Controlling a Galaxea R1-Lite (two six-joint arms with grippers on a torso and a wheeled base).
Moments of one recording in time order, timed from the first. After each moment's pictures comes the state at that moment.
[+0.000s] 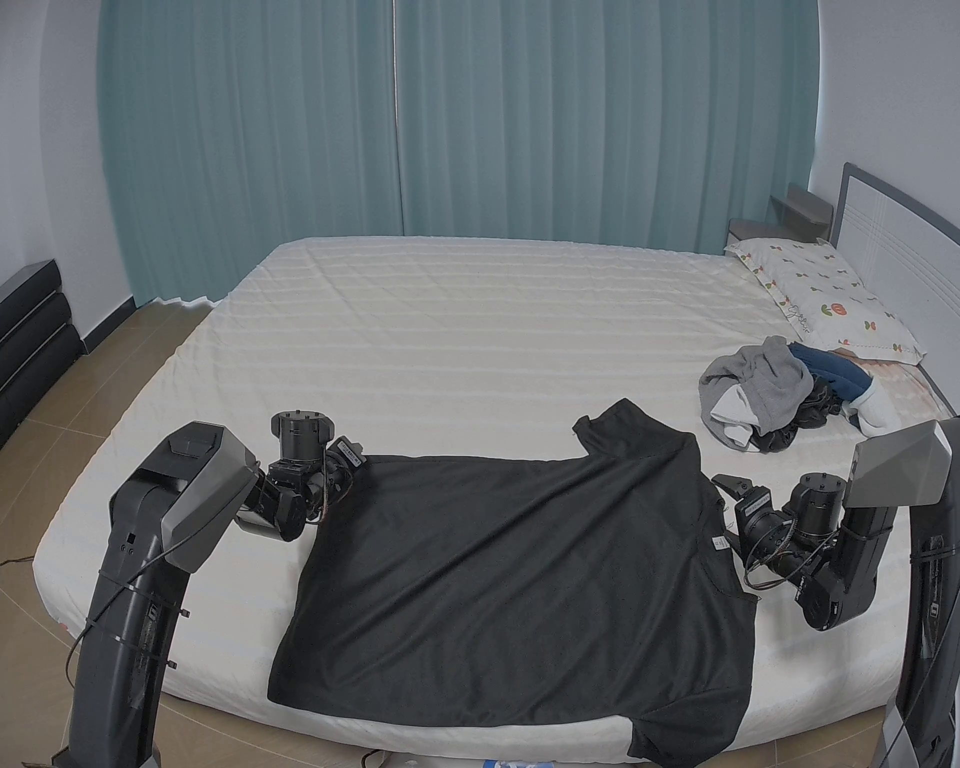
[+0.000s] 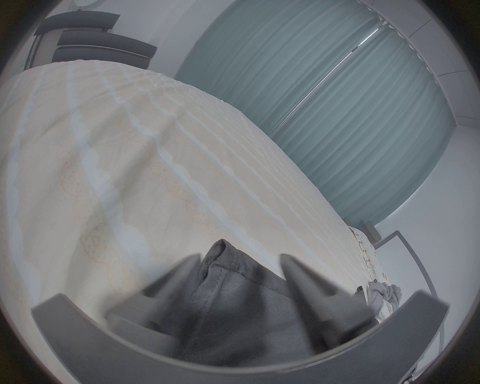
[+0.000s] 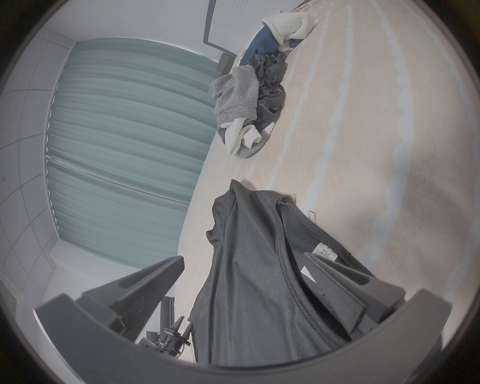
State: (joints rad) left arm -0.15 2.75 -1.66 -0.66 0.06 -0.81; right arm 0.05 2.43 -0.56 -1.55 0.12 1.18
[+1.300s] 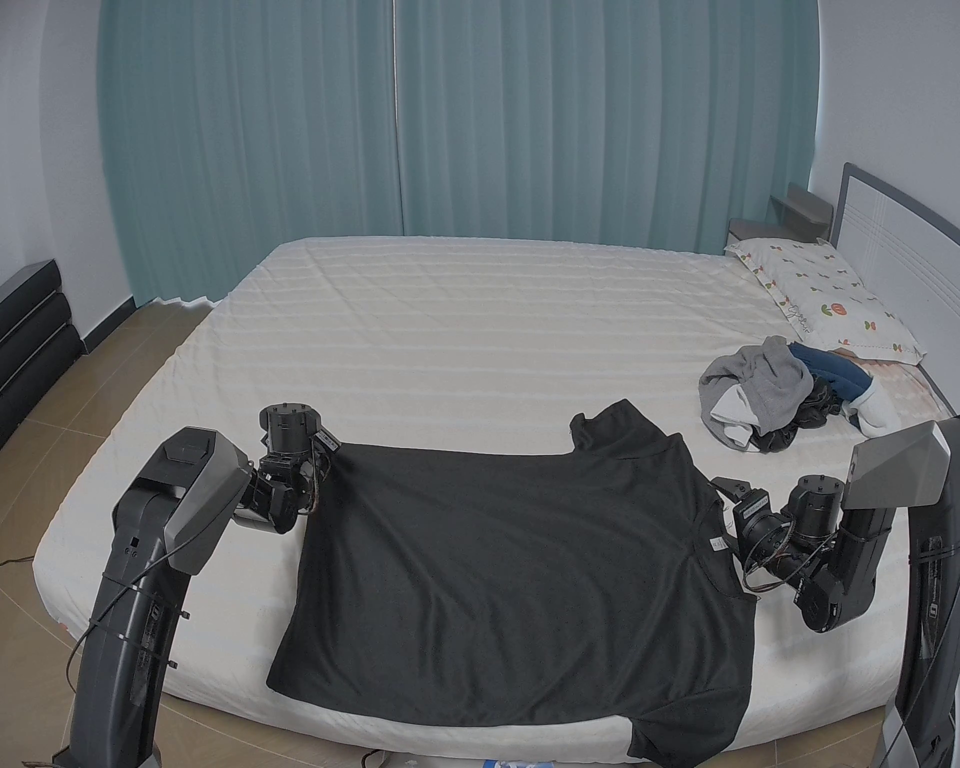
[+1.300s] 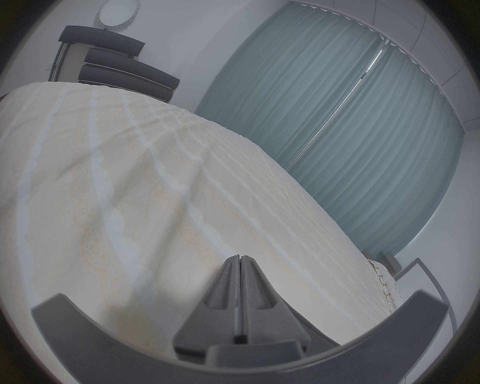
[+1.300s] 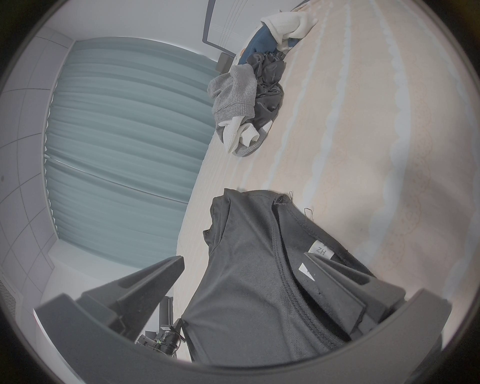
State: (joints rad) left arm -0.11 2.81 -1.79 -0.67 0.26 -0.81; right arm 0.06 2.43 -0.55 -1.55 0.11 1.18
